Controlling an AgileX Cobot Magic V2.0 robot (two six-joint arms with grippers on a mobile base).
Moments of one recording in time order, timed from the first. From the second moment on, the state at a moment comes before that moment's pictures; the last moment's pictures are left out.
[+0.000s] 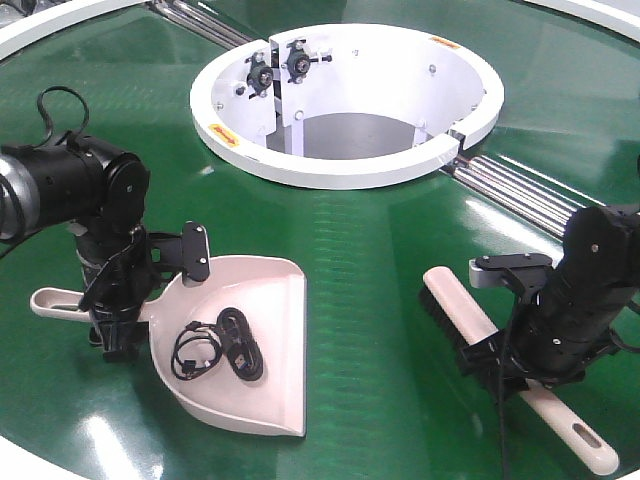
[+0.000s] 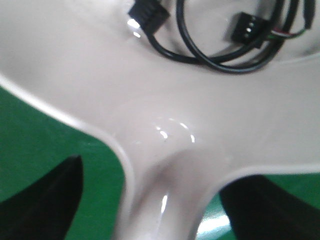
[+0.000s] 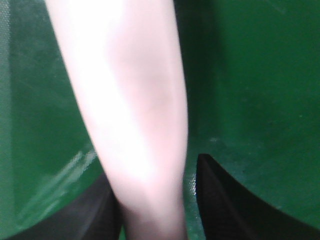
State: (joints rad) left arm -0.35 1.89 -1.36 0.15 1.16 0.95; right arm 0.19 1.64 -0.94 0.10 0.93 -0.04
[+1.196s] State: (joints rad) left arm -0.35 1.35 -1.36 0.03 1.24 0.84; right arm 0.19 0.90 -0.94 0.09 0.79 -0.07
